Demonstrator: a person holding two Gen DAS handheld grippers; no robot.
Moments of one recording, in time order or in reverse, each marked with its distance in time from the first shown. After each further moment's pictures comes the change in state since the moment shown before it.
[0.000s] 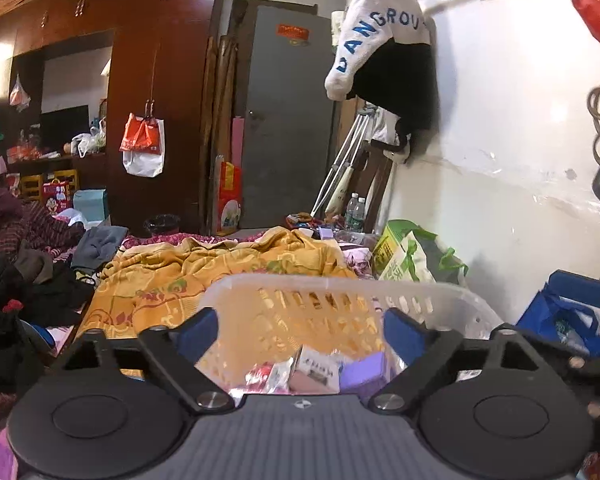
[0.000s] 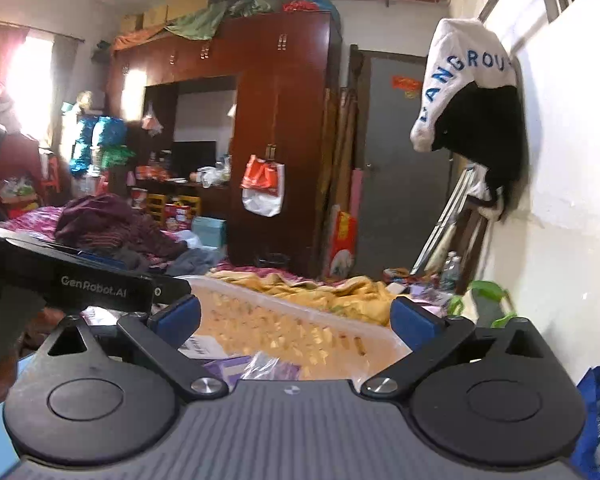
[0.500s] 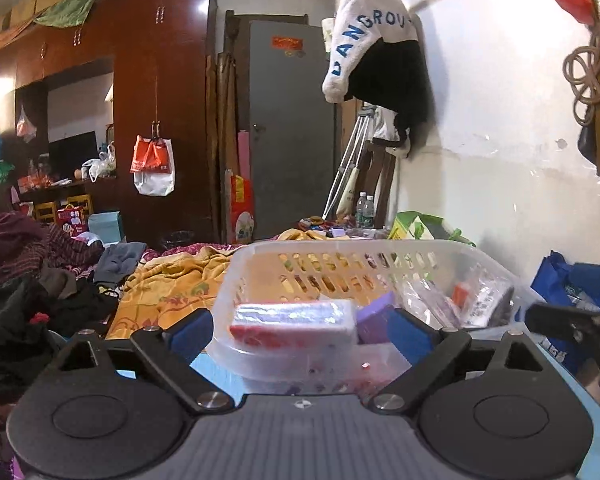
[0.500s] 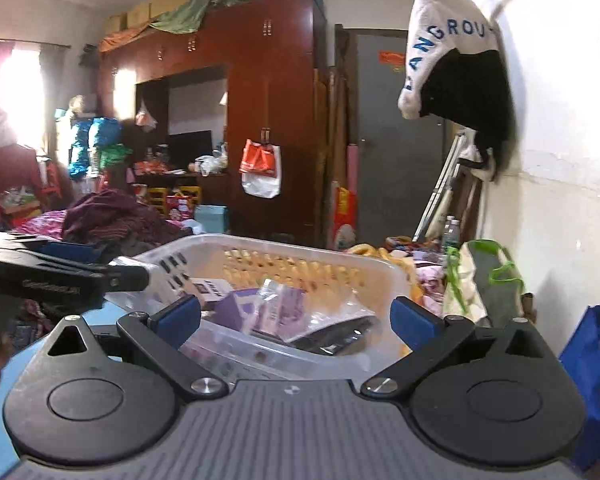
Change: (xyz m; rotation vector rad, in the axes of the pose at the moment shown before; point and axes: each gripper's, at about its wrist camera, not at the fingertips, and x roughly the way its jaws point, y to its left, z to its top) left arm -0.034 -0.004 -0.036 0.083 -0.041 0.049; right arm -0.020 -0.013 -0.021 0.080 0.032 -0.038
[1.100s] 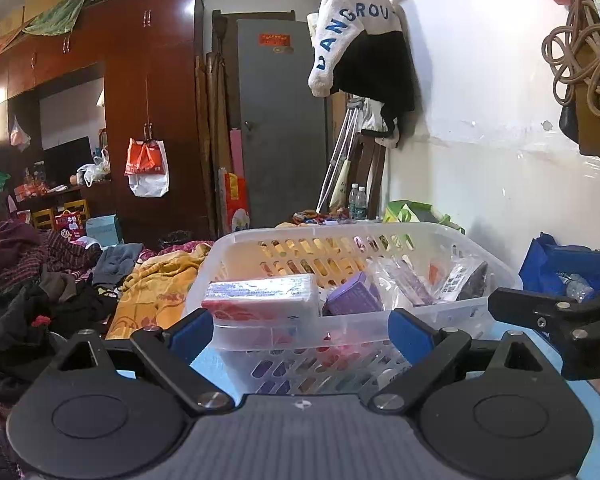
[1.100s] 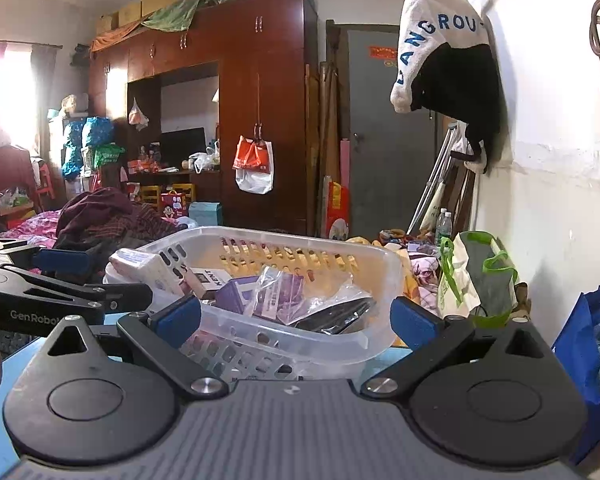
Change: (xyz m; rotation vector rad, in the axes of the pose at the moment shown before) left arm -0.015 -0.018 -0.010 0.041 0.019 -0.002; right arm -0.001 0.006 -0.006 0.003 0.026 -0.008
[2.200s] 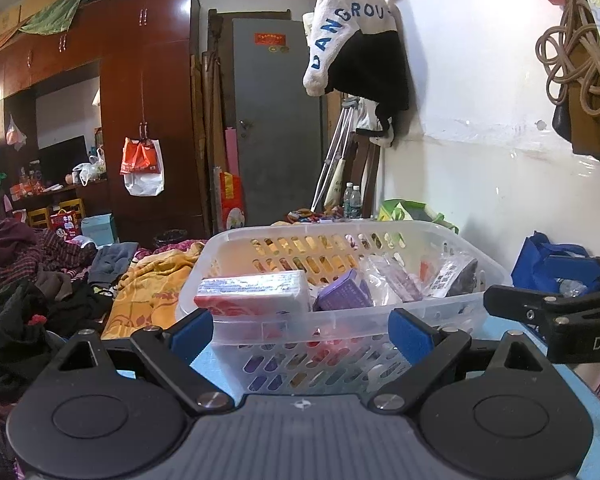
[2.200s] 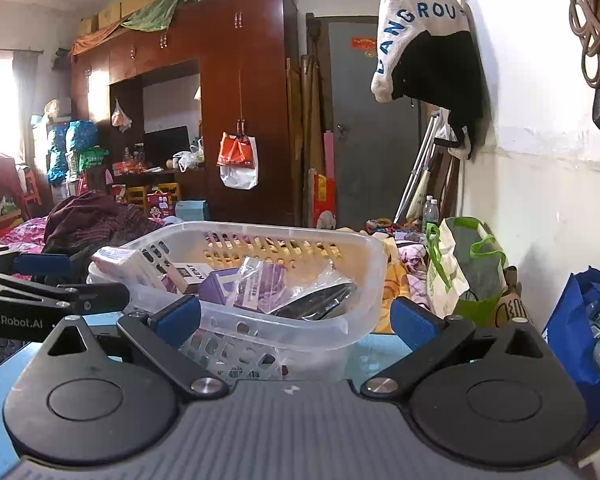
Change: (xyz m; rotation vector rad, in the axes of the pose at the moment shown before) left arm -0.006 -0.006 -0.003 0.003 -0.001 -0.013; right arm -0.001 -0.008 -0.009 0.050 0.018 -0.038
